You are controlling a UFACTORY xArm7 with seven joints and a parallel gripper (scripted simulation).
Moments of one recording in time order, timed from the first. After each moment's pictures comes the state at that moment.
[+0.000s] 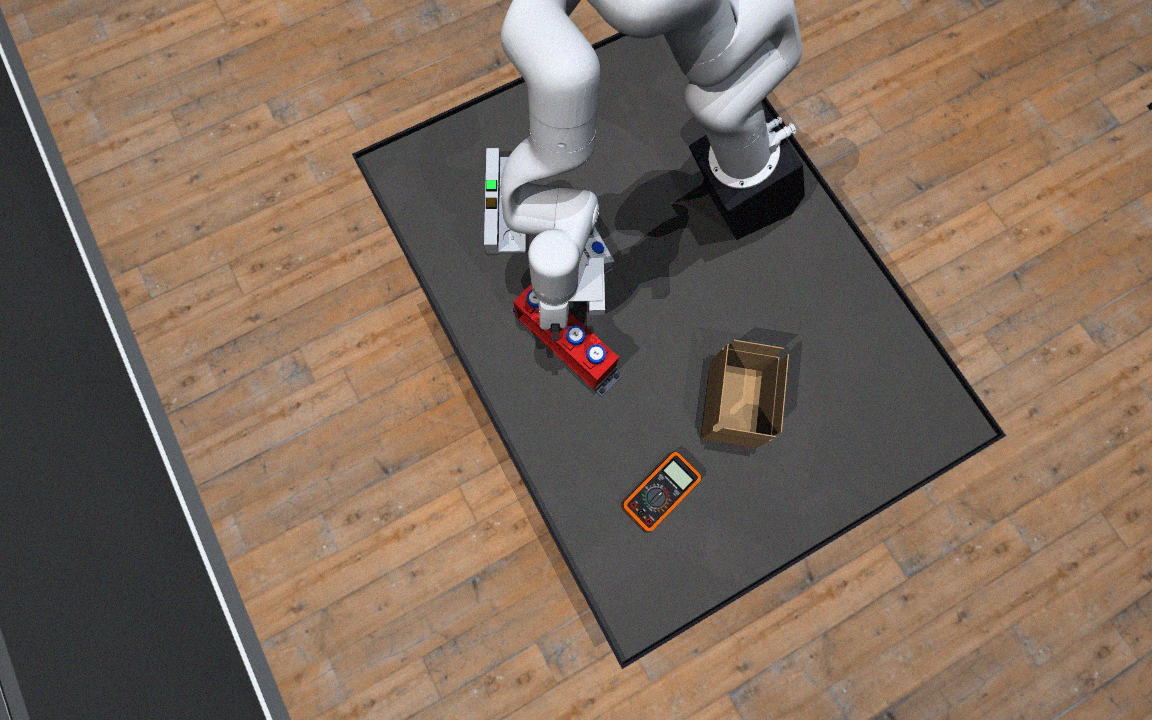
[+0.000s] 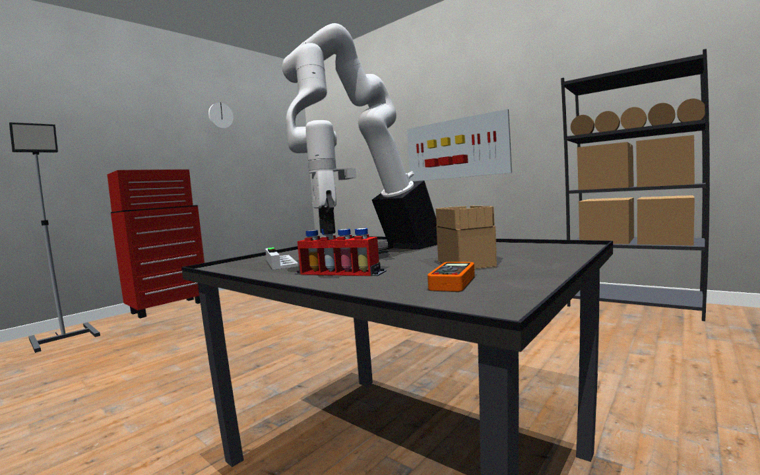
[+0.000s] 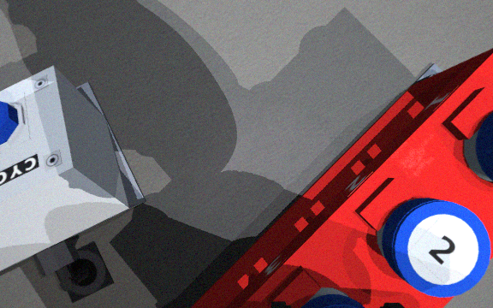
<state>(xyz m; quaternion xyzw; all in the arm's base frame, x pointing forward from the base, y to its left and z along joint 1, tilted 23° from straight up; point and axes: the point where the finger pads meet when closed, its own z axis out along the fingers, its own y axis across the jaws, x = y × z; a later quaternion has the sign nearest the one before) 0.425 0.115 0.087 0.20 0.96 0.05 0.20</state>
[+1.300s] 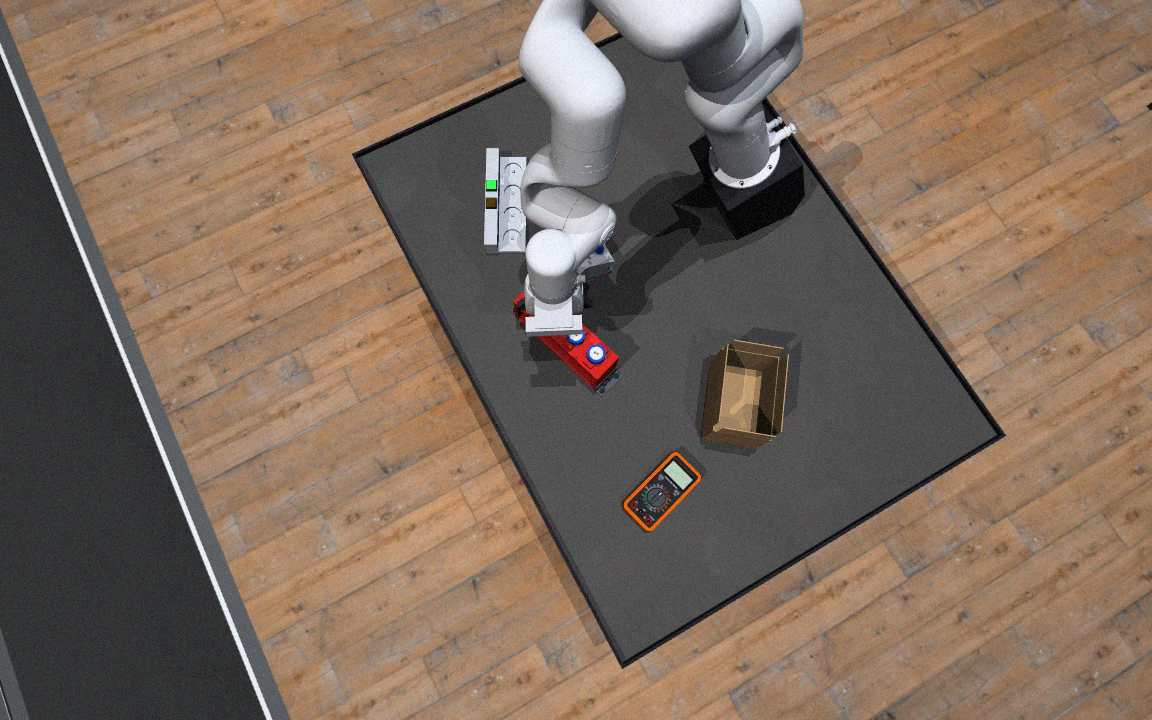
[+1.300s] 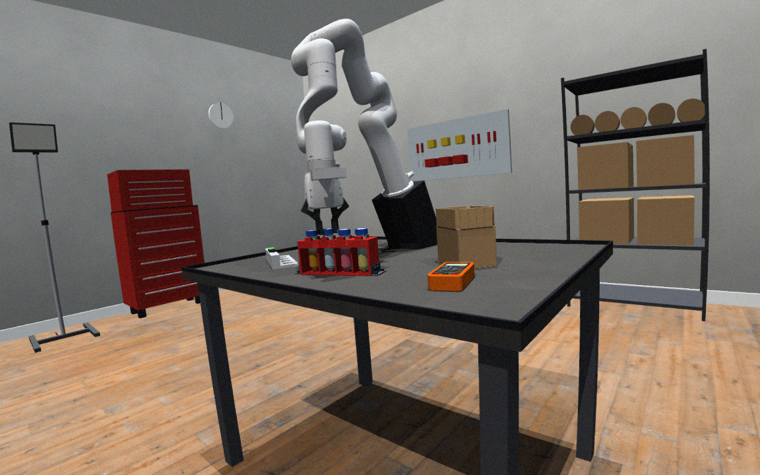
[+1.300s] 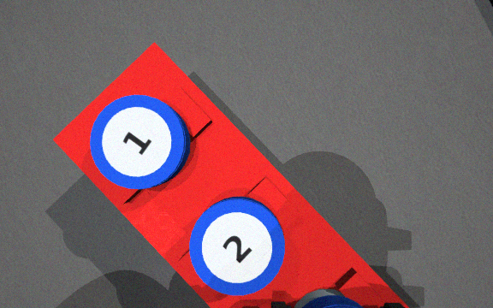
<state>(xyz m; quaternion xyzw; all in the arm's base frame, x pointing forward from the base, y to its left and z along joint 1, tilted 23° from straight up) 0.426 0.115 0.086 0.81 0.55 0.17 0.10</state>
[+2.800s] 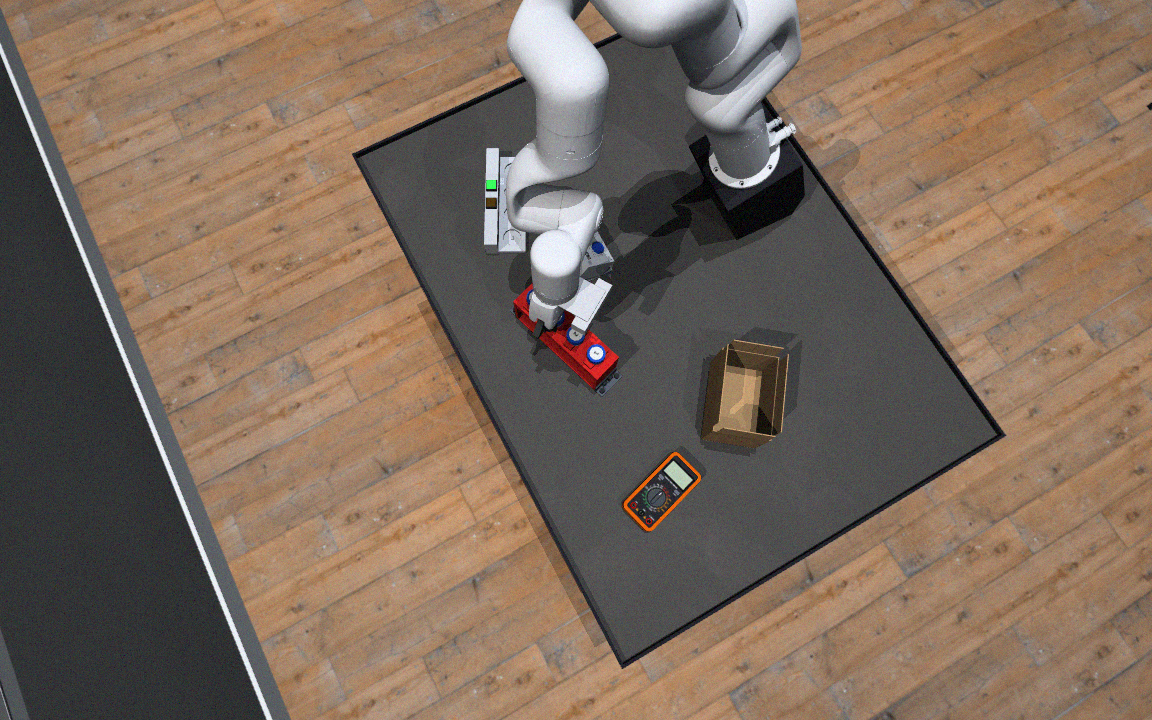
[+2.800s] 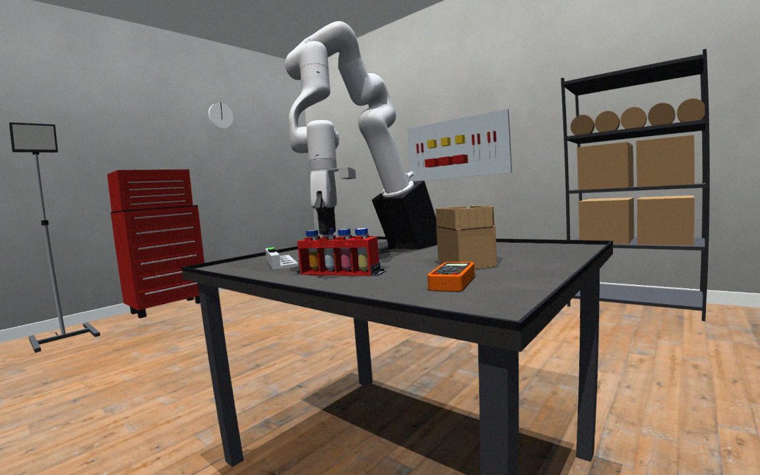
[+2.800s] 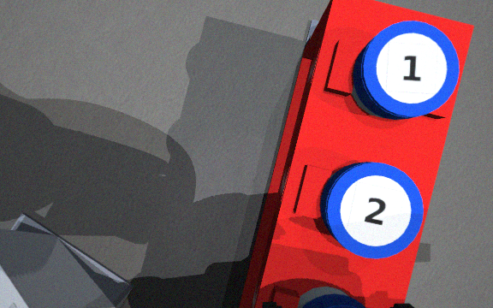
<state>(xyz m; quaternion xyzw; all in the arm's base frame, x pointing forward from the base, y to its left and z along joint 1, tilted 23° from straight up) 0.425 0.115 0.087 0.44 0.87 0.10 0.18</state>
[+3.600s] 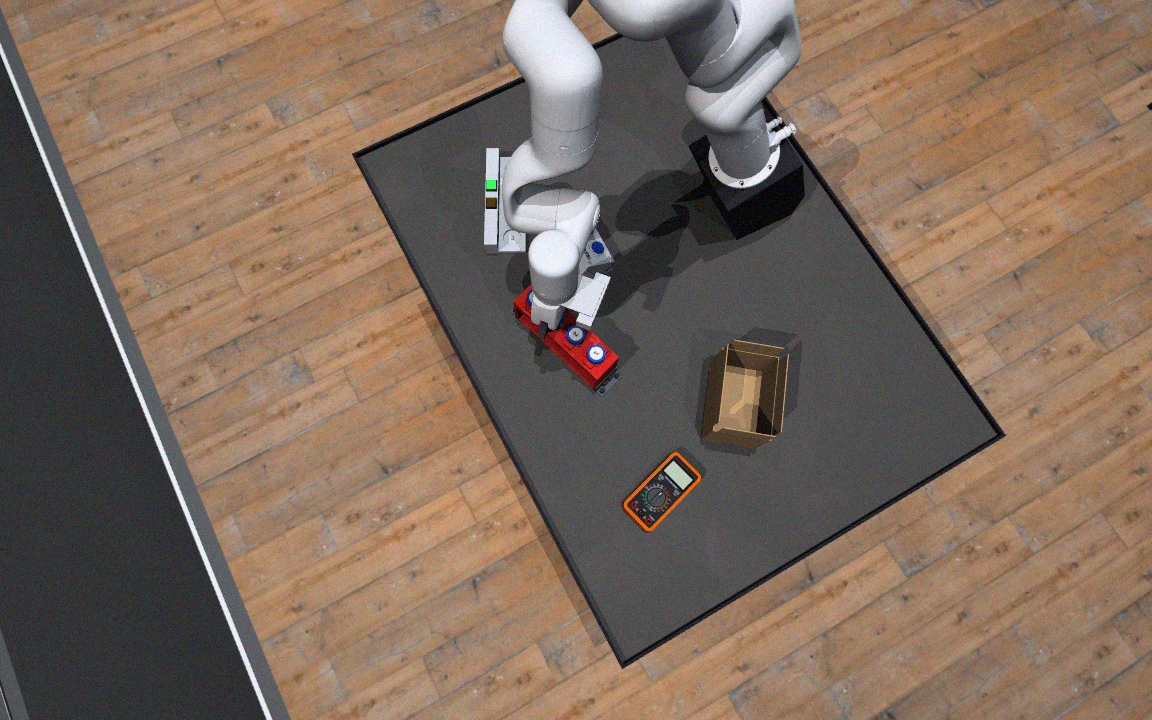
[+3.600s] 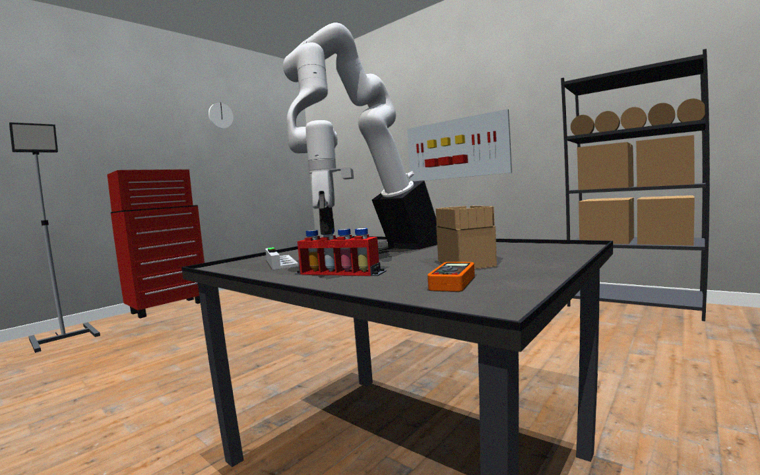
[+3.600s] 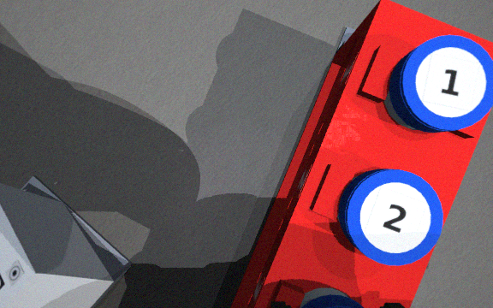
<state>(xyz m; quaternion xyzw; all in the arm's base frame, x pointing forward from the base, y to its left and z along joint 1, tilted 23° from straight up) 0.426 0.115 0.086 0.38 0.90 0.09 0.18</state>
